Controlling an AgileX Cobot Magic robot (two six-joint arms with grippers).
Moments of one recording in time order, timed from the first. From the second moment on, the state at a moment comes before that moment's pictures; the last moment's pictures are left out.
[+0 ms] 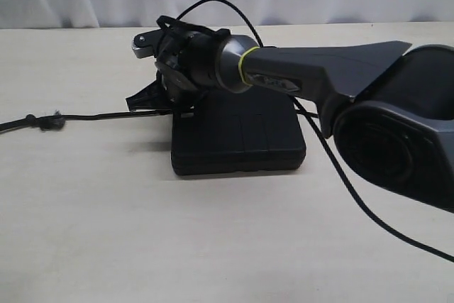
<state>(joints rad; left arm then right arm) -0.01 0.00 0.00 0.12 0.34 -0.05 0.72 2.40 -1.90 -0.44 0.66 0.69</state>
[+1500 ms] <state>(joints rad) -0.01 0.00 0.00 0.12 0.34 -0.05 0.42 2.00 -1.87 0.55 1.09 0.03</state>
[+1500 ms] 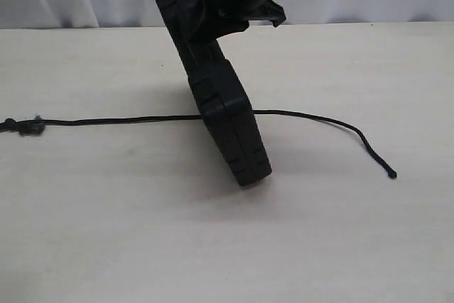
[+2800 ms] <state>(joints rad) -0.01 0.00 0.00 0.12 0.34 -0.05 0.37 1.93 -1.76 0.31 1.01 0.05</state>
